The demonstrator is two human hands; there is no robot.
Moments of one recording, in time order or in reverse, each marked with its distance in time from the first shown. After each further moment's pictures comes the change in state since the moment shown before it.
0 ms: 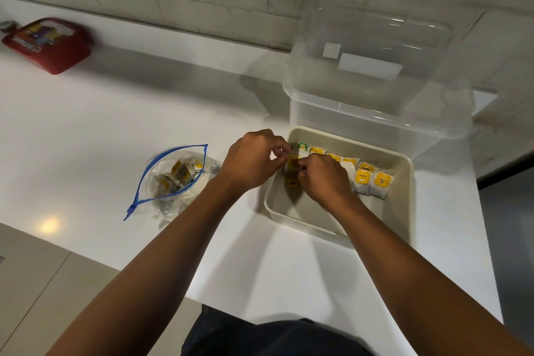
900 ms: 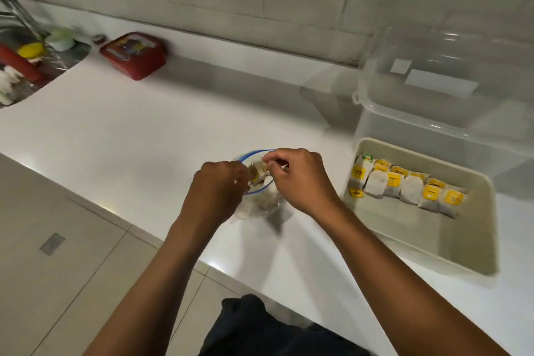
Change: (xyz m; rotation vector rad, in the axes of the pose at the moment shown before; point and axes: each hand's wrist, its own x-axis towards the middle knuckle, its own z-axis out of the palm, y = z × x) left_hand -0.125 -0.095 -0.110 0.298 0.086 -0.296; right_hand -0.047 -0.189 -0.024 0.542 0.047 -0.276
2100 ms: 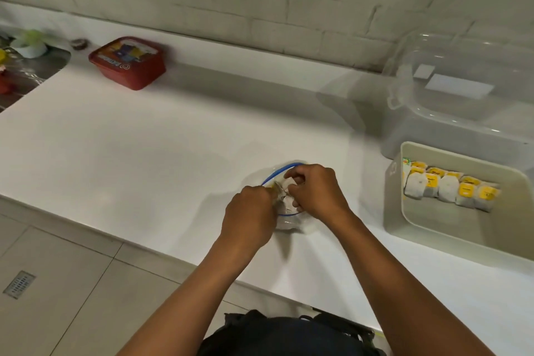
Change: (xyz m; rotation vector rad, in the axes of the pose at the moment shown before) left_hand 0.009 -0.079 0.018 -0.095 -0.299 0.019; right_hand 0.034 -0.025 0.096 0.037 0.016 0.363
